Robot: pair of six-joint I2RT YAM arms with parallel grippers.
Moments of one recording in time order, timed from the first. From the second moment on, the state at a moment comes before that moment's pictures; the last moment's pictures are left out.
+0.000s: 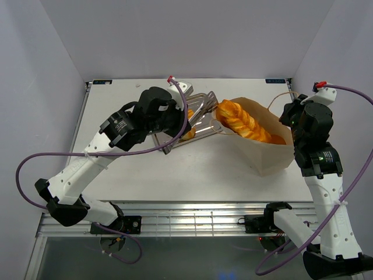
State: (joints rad) left arm -0.87 1.37 1.71 -0.88 -0.02 -0.28; right arm 0.16 0.85 1.18 -0.50 0.29 0.31
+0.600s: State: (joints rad) left arm -0.87 1.37 1.71 -0.89 -0.05 -0.26; right arm 0.16 0.85 1.18 -0.50 0.29 0.31
